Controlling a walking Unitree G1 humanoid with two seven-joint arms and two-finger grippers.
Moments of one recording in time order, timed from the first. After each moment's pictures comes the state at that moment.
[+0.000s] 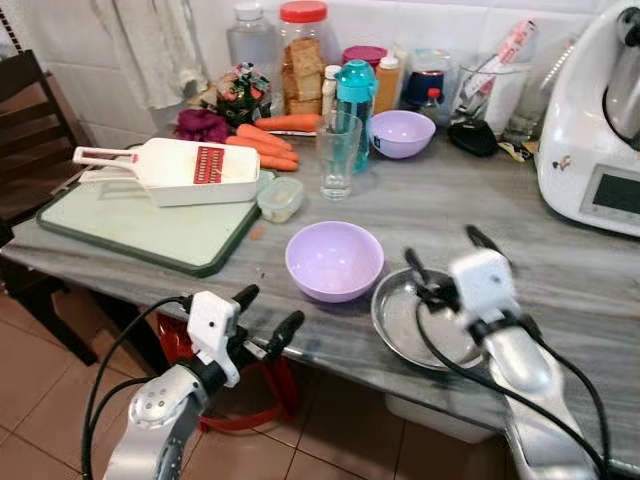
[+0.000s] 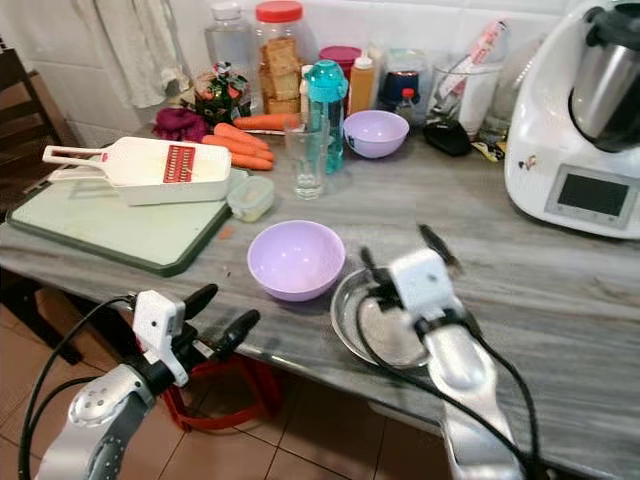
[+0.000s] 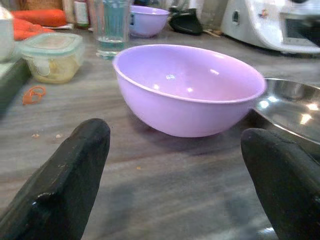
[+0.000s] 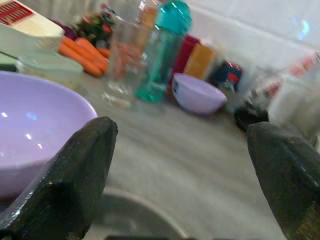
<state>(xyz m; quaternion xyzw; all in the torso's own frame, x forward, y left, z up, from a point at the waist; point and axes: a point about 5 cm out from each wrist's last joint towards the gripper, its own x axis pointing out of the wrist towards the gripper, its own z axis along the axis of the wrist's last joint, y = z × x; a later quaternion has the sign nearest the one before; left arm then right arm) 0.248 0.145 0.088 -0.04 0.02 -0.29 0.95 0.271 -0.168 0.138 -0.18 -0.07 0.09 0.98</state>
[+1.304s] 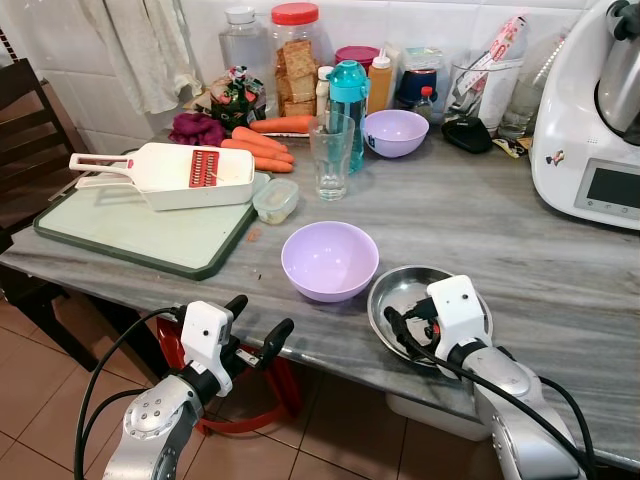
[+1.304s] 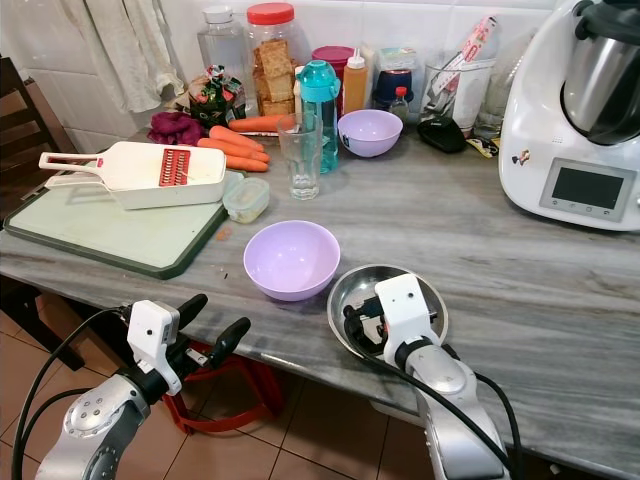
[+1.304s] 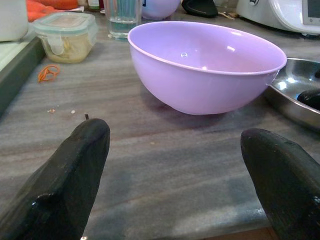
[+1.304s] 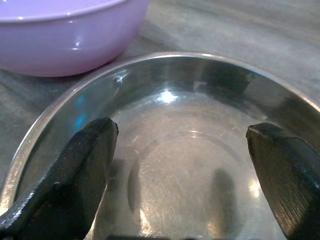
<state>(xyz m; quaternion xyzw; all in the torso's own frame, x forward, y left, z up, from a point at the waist) 0.241 0.151 0.075 -0.04 0.05 -0.27 0.96 0.262 -0.148 0.101 -0.09 0.18 0.14 0.97</state>
